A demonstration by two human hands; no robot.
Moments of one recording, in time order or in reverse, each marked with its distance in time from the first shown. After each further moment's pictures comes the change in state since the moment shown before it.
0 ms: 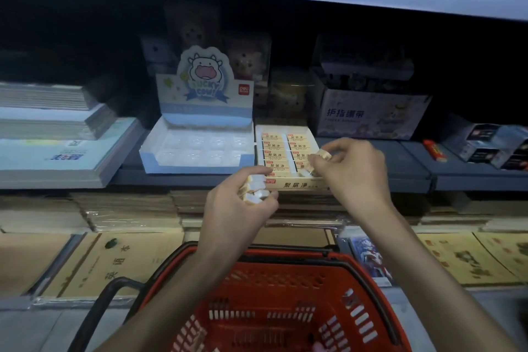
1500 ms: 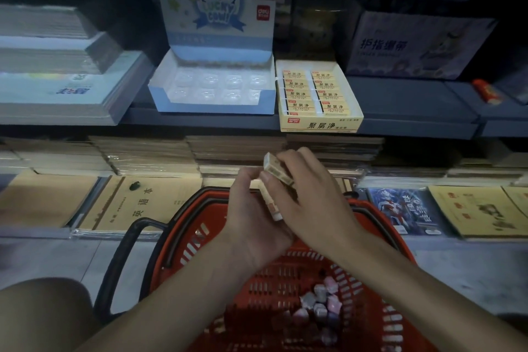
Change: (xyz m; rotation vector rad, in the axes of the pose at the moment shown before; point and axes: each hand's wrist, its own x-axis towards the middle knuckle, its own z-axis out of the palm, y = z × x) left_hand -0.042 -0.038 0.012 -1.233 -0.229 -0.936; right_hand -0.110 0.015 0.065 0.034 -0.381 -0.459
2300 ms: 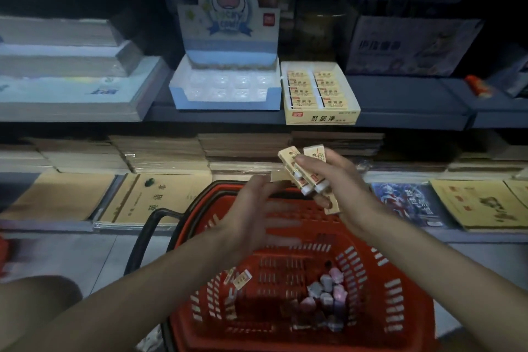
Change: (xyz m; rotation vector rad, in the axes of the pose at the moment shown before) left_hand -0.022 0.004 -0.036 0.700 0.079 -0.004; right_hand -0.009 0.007 -0.025 0.937 -0.074 0.574
